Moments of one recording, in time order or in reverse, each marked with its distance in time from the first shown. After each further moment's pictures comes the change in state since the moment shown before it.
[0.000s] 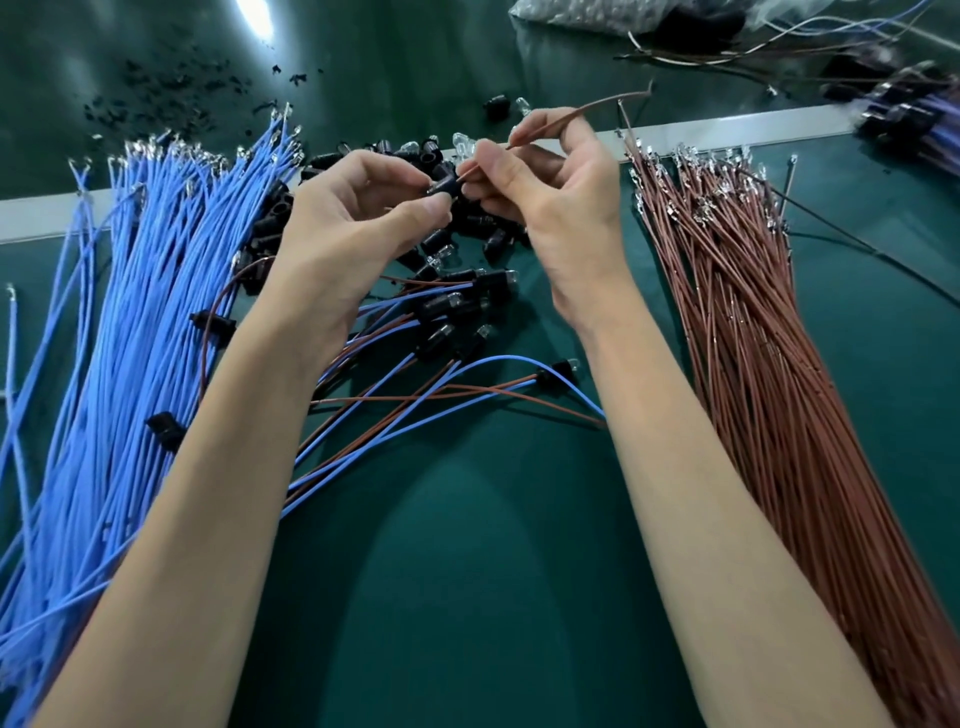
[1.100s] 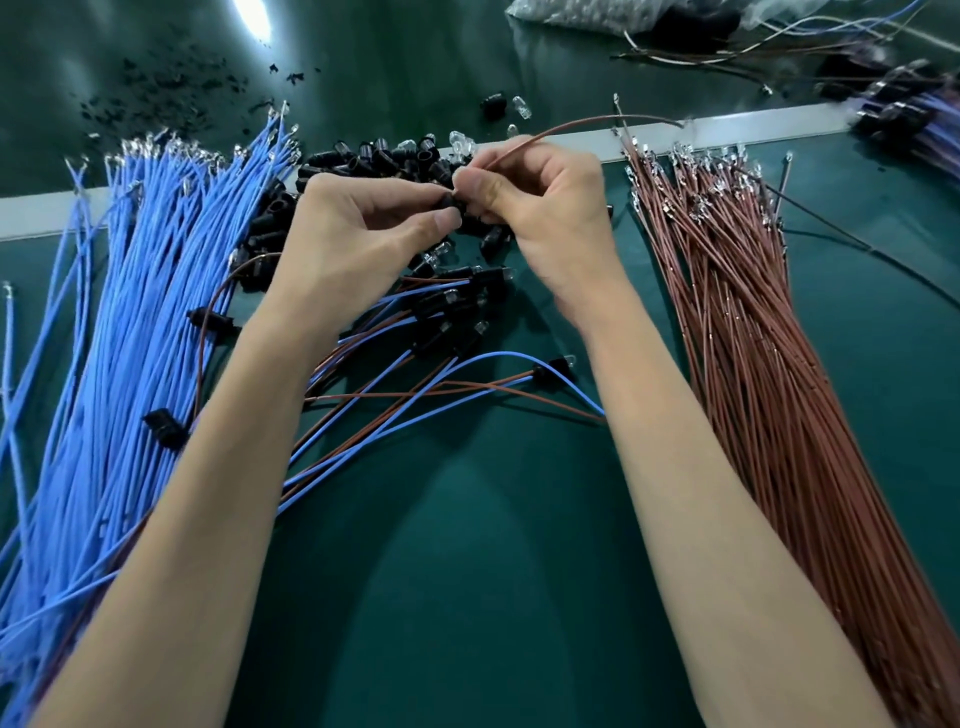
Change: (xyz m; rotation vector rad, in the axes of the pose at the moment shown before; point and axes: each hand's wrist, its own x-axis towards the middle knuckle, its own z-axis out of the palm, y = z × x) left_hand -0.004 0.006 0.004 0.389 0.015 0.091; right_hand 0.002 0.004 -0.002 -0.338 -0.067 -0.055
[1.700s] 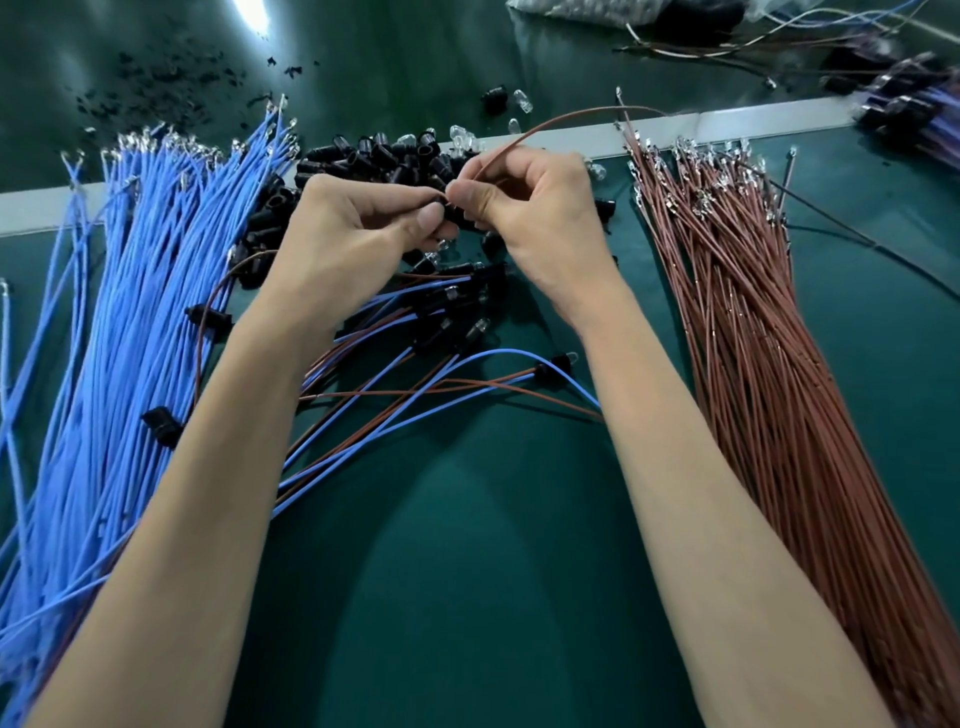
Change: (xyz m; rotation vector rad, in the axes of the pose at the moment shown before) left_hand -0.001 -0.003 -0.003 -0.041 -0.063 -0.041; right_hand -0.002 0.001 0.003 -0.169 -0.049 0.016
